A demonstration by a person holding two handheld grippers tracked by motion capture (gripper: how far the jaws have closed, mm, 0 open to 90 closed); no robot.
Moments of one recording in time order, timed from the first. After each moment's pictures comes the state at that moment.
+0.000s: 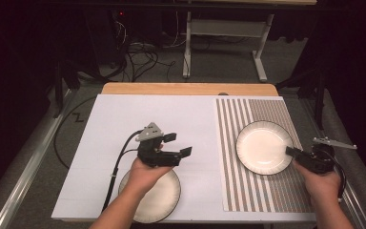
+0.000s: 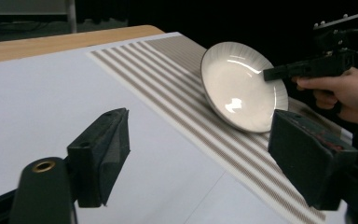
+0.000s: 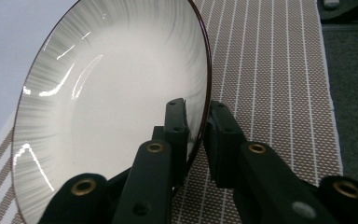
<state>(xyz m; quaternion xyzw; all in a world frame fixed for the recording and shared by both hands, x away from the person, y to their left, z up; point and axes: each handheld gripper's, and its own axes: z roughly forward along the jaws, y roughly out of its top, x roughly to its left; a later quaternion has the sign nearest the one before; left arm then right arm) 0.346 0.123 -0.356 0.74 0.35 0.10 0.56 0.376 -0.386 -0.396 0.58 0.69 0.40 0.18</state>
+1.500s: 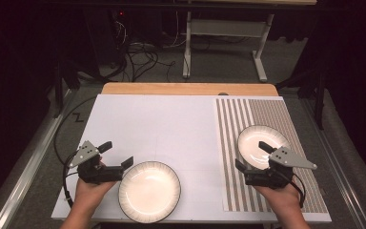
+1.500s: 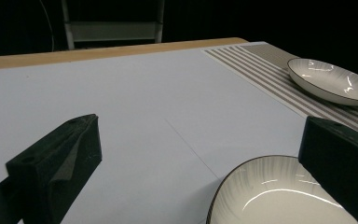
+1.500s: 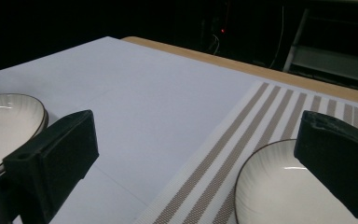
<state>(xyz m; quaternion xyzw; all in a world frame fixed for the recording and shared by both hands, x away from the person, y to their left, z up) 0.298 0.251 -0.388 0.69 0.42 0.22 0.55 0.312 -0.242 -0.361 0.35 0.74 0.52 0.26</state>
